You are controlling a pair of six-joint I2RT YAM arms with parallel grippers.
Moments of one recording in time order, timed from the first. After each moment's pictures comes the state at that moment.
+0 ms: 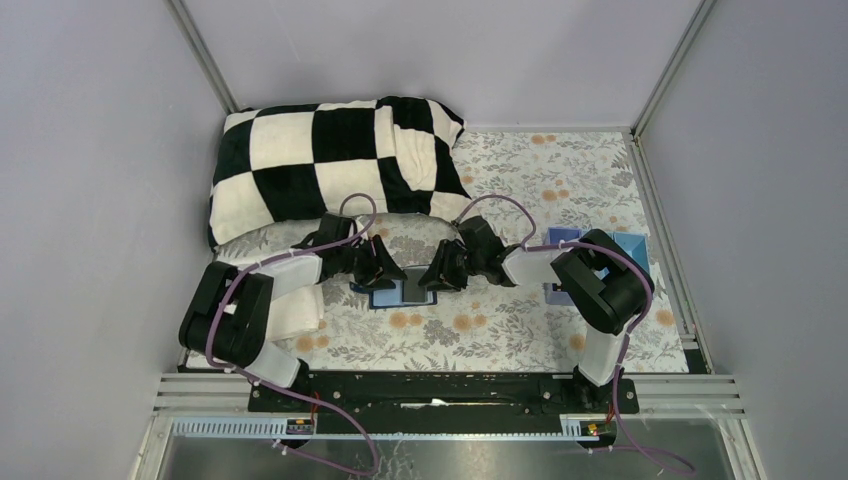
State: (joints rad) left arm -0.30 1.51 0.67 -0.11 0.65 -0.77; right arm 0.69 1.84 0.84 0.21 -0.45 1.00
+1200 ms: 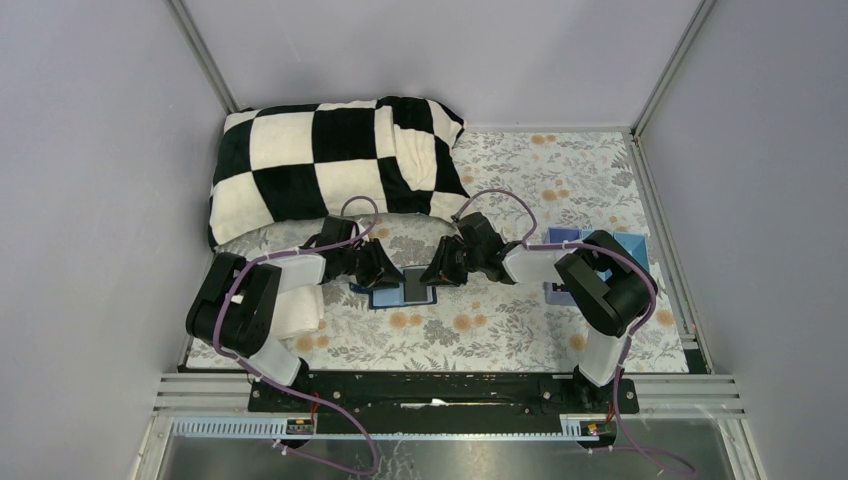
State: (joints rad) left arm -0.30 1.58 0.64 -0.01 0.64 -0.81; right arm 0.69 1.81 0.87 0.16 -0.41 0.96
